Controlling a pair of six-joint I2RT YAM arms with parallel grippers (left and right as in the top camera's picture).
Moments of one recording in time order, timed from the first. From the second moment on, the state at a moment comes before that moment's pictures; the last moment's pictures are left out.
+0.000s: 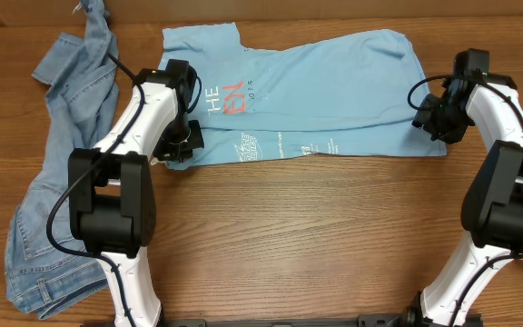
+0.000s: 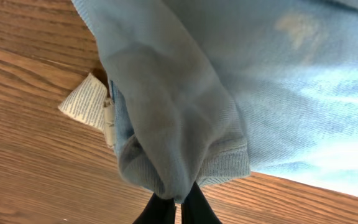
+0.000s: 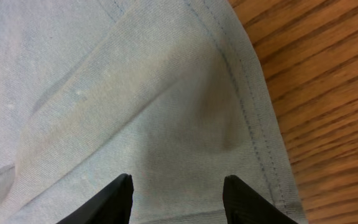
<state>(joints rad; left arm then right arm) -0.14 2.12 1.62 -1.18 -0.09 -0.42 -0.23 2.11 1.58 -0.86 -0.07 0.28</state>
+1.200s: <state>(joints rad) -0.14 2.08 1.53 -1.07 -0.03 -0.39 -0.23 2.11 1.58 -0.87 -0.07 0.28</state>
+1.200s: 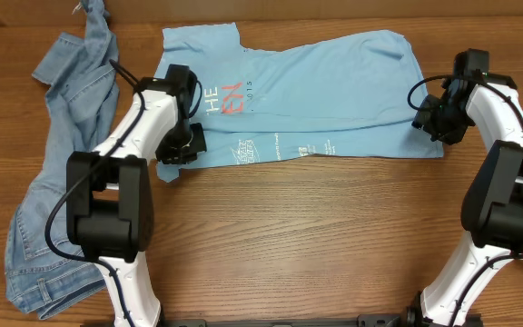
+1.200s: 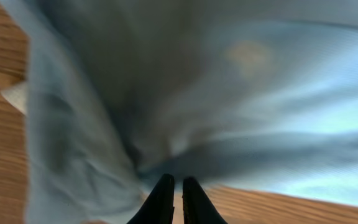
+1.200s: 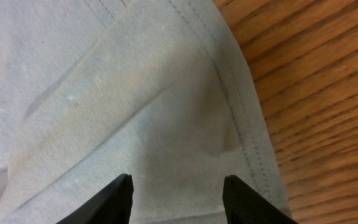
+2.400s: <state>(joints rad) 0.03 2.12 1.51 -0.94 0.09 -0.31 -0.23 2.19 1.62 -0.98 -0.08 0.22</state>
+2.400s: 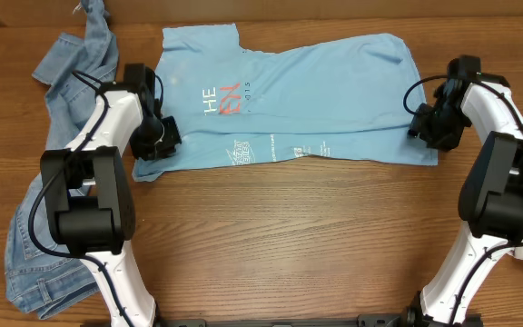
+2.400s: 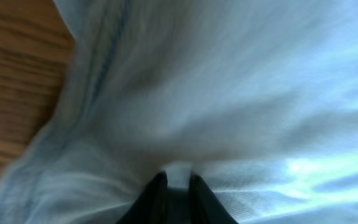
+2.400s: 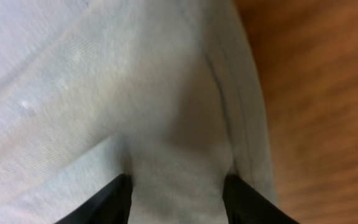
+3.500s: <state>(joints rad) 0.03 1.99 1.27 -1.19 0.01 -0.31 -0.35 2.13 1.49 -1.31 0.03 0.36</state>
